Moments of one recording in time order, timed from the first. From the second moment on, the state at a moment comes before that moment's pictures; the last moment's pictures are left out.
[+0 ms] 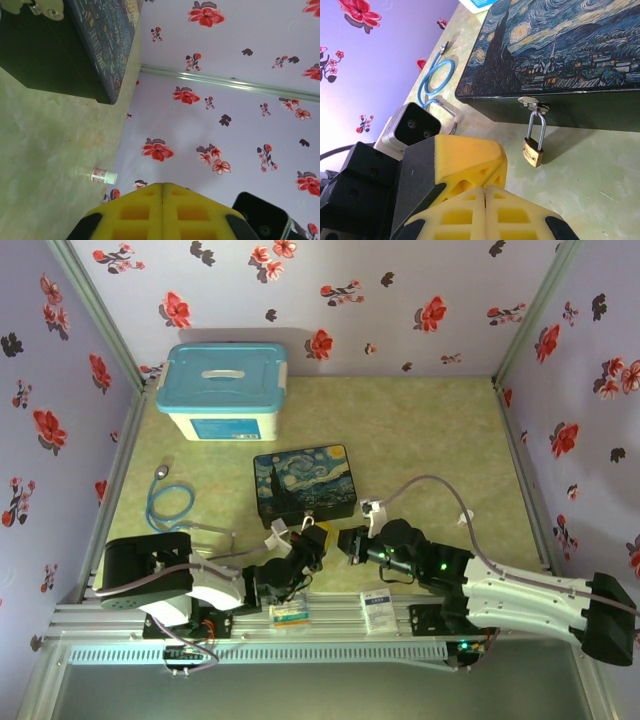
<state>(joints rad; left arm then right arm) -1.44 1.55 0.31 1.18 -0.77 -1.78 1.13 0.81 0.40 0.00 0.09 0.82</state>
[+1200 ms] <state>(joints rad) -1.17 1.04 0.40 0.72 -0.26 -1.12 0.89 0.97 0.29 0.80 -0.43 1.14</state>
